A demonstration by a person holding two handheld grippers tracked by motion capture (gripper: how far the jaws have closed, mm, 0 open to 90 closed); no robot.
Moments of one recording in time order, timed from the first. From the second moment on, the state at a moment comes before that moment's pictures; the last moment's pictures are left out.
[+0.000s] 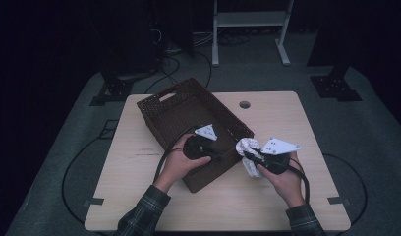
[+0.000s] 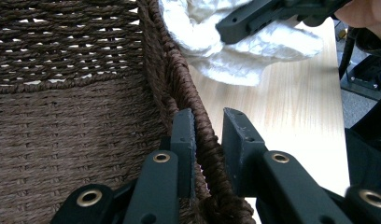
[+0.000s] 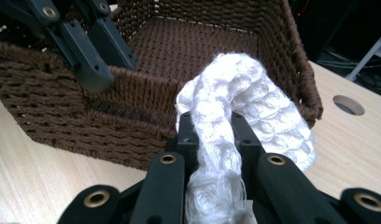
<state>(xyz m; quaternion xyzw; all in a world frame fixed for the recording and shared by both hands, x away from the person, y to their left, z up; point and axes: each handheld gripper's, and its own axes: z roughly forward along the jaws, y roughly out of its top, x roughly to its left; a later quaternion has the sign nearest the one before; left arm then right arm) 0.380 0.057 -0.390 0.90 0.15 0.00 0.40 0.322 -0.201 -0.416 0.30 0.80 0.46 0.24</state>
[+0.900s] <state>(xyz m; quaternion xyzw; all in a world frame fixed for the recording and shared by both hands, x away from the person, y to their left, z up) 0.380 0.057 -0.389 0.90 0.15 0.00 0.40 0.343 -0.179 -0.475 0.31 0.86 0.38 0.15</state>
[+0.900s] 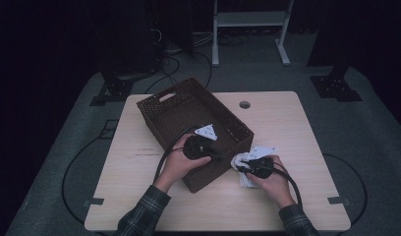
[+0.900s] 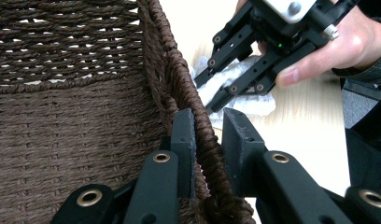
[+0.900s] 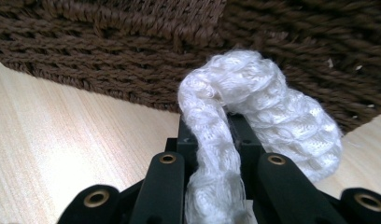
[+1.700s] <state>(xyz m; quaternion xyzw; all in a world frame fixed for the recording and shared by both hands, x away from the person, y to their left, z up) 0.380 0.057 -0.390 0.90 0.15 0.00 0.40 0.323 -0.192 -0.428 0.30 0.82 0.44 0.21</state>
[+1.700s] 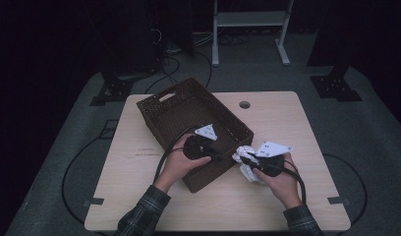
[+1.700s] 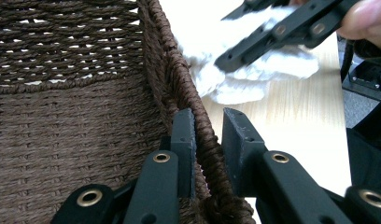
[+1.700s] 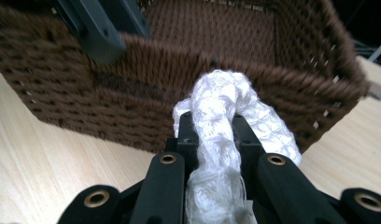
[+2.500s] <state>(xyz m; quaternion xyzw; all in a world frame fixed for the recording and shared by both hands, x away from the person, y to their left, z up) 0.380 0.057 -0.390 0.90 0.15 0.00 0.40 0.317 -0.183 -0.422 0.27 0.82 0.46 0.21</state>
